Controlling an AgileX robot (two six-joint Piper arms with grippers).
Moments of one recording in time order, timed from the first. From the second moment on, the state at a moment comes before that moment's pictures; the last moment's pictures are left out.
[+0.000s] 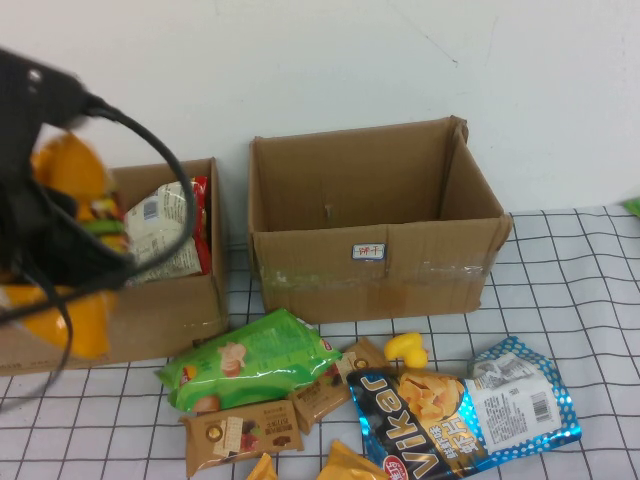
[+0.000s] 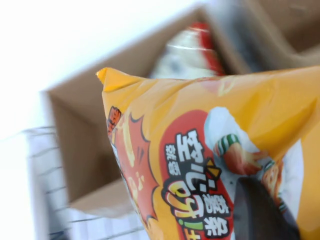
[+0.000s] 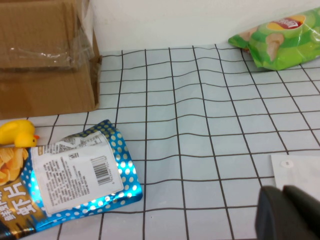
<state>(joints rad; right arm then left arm) 0.02 -0.01 0.03 -0.05 0.41 0.10 -0.70 1.09 -1.12 0.69 1.02 -0.53</state>
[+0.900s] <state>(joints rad) 0.02 -0.01 0.03 -0.05 0.41 0.10 -0.11 1.66 -1.32 0.46 0.57 -0.29</state>
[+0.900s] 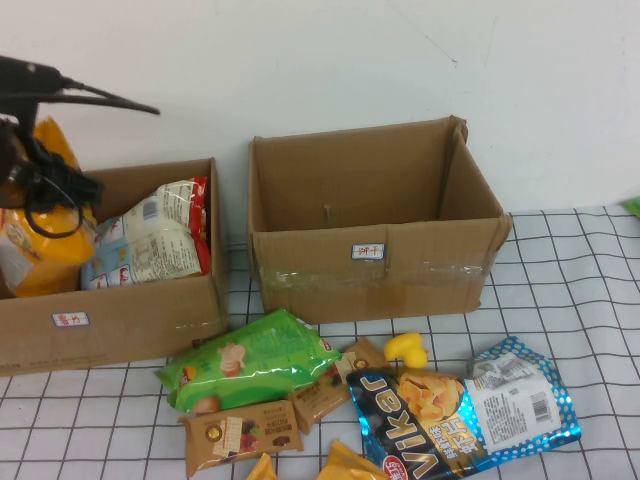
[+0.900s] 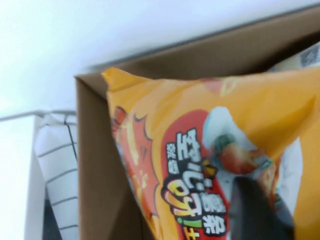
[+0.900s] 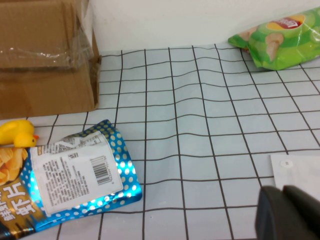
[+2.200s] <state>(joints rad) 0.02 -0.01 0.03 -0.05 0.41 0.10 -0.47 1.33 -0.75 -0.36 0.69 -0.05</state>
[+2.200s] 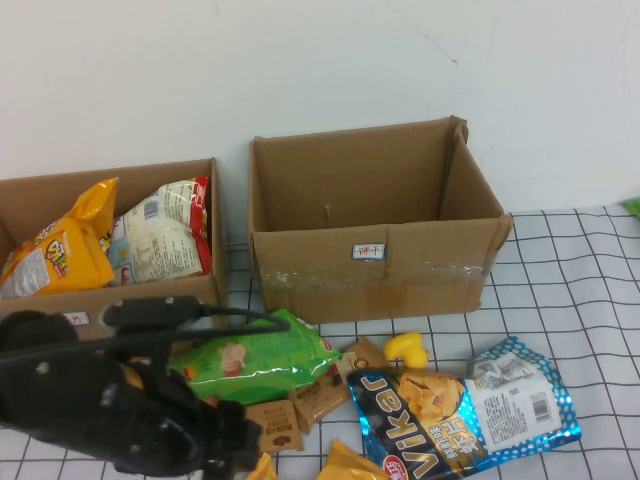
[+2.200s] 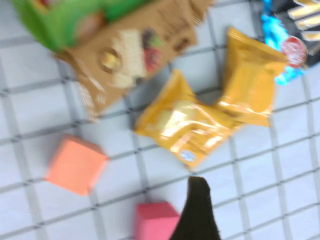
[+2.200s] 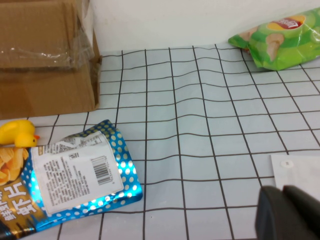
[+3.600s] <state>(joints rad) 0.02 -0.01 0.03 -0.05 0.41 0.10 -0.62 1.83 -0.61 -1.06 0.18 -0.03</state>
